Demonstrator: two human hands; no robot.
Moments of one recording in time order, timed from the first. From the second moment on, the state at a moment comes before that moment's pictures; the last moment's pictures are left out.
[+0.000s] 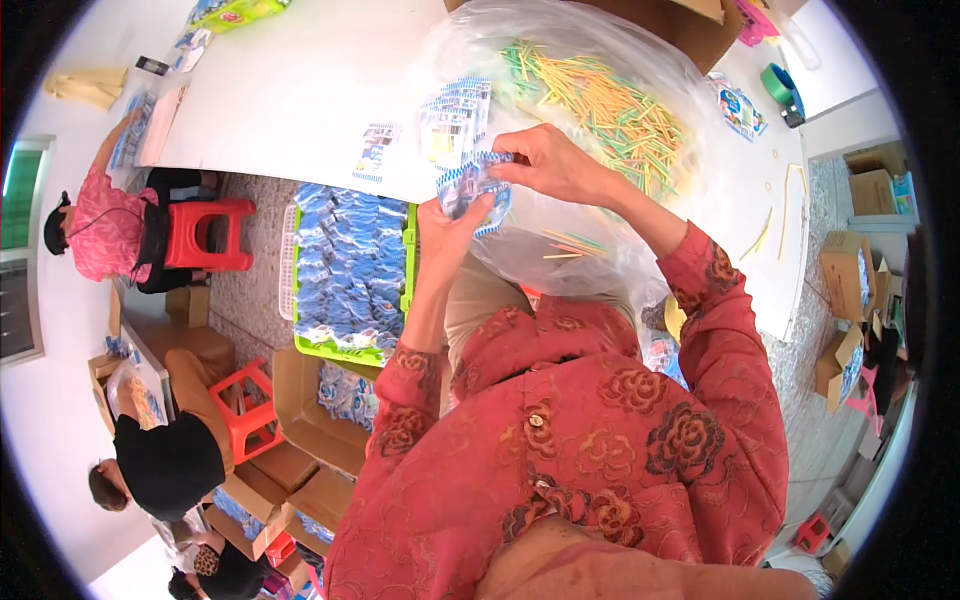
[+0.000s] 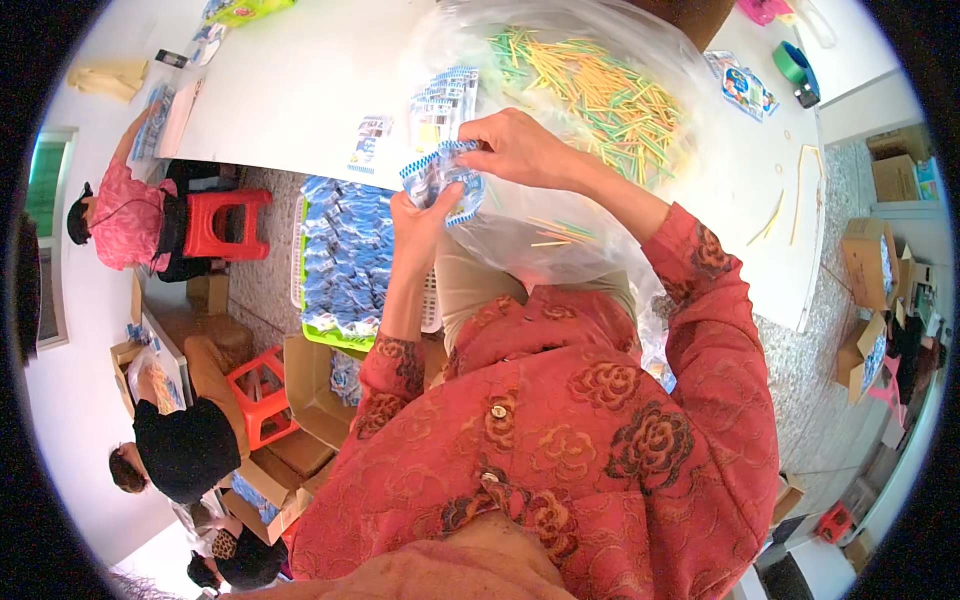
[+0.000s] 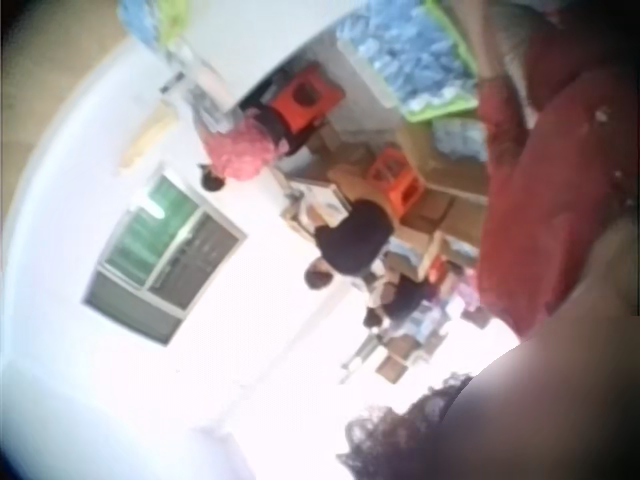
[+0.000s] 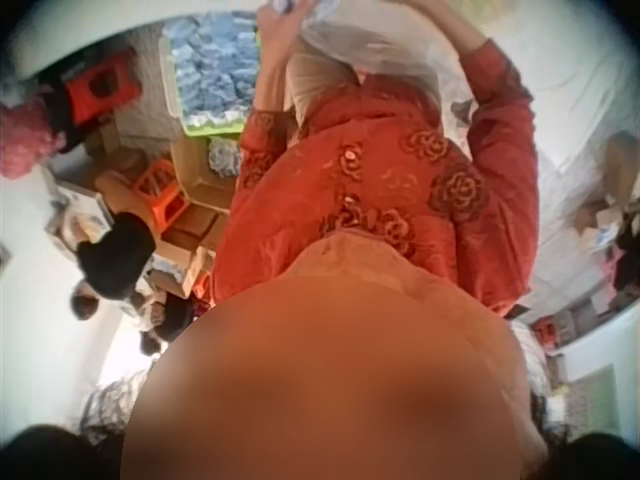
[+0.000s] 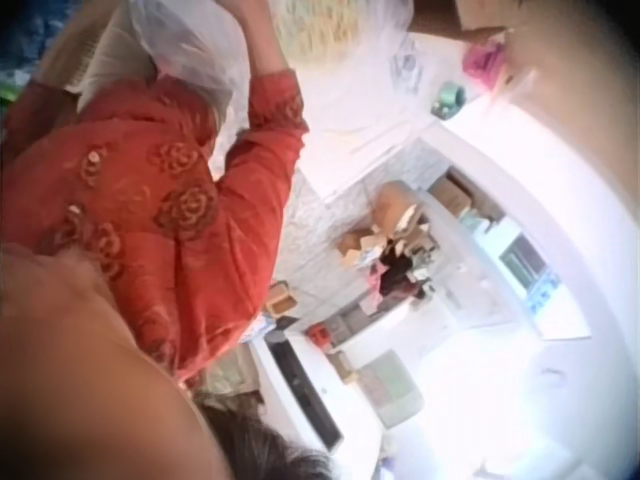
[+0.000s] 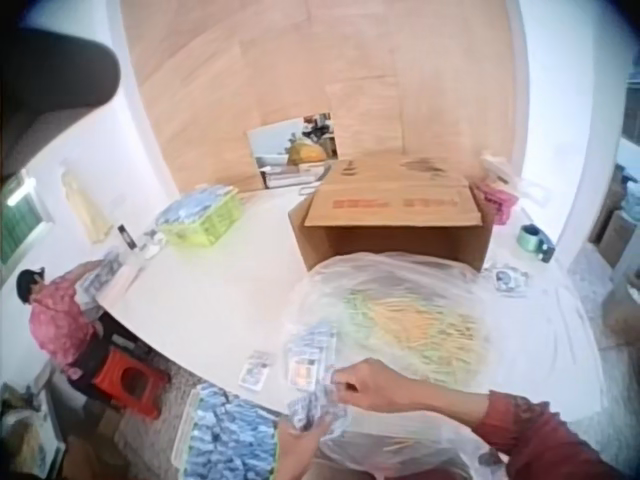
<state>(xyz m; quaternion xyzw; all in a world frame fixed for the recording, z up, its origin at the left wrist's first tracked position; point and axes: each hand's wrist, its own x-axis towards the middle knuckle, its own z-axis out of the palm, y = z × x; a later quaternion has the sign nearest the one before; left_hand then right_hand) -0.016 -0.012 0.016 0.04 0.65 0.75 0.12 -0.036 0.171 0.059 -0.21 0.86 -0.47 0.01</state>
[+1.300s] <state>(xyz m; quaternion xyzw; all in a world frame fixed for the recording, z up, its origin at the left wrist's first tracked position) 0.016 0.020 0.030 0.12 0.62 0.75 0.19 0.043 0.202 0.081 -0.22 0.90 -0.35 -0.10</state>
